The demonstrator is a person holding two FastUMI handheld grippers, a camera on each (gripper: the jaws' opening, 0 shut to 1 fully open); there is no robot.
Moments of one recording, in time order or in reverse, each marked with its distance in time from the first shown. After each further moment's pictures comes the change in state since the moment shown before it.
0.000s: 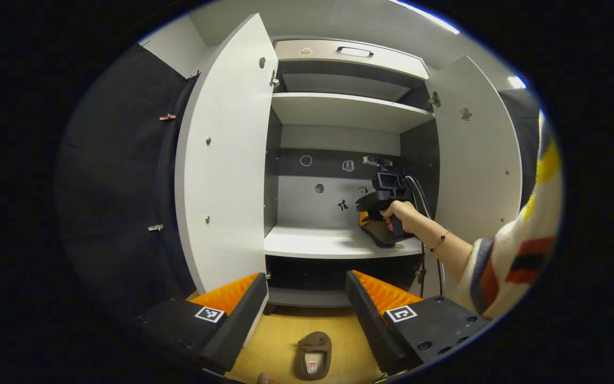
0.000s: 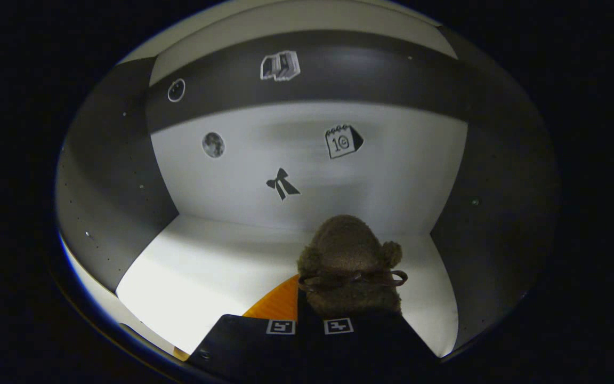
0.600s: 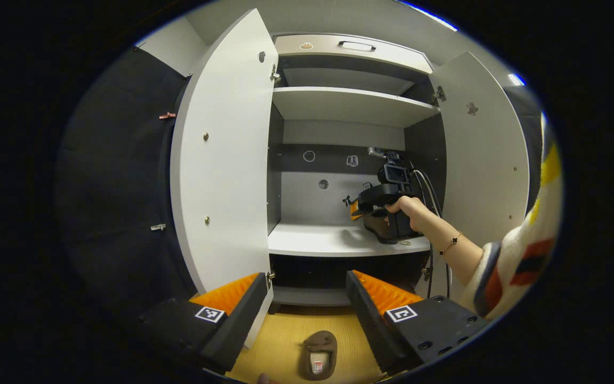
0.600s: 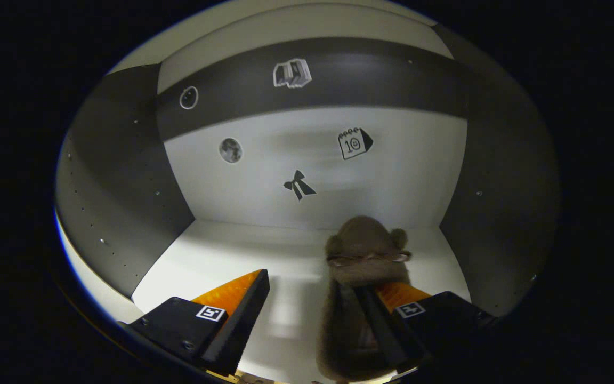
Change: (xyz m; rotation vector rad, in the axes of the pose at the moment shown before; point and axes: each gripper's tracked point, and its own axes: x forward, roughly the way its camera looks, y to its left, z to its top) left arm 0.008 0.002 0.000 0.003 0.017 -0.016; right arm -0.052 0.023 0.008 0.032 -0.075 0.063
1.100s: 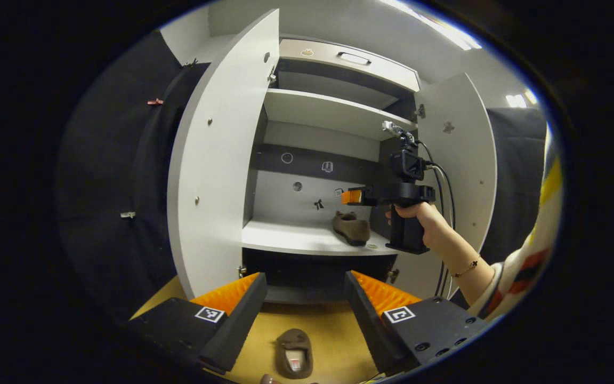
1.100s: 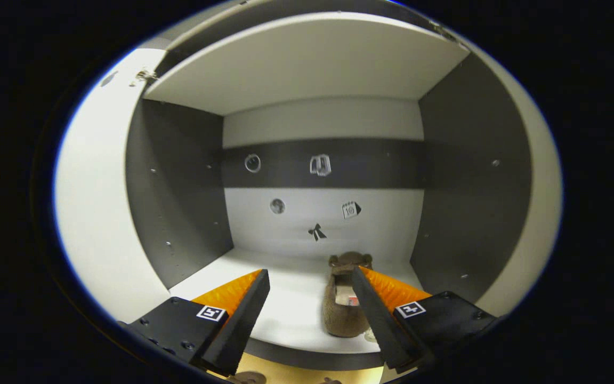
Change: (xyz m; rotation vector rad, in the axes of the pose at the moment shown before) left arm -0.025 -0.018 -0.019 -0.134 -0.035 -0.222; right arm -0.174 0.020 0.031 -0.076 -0.392 0.093
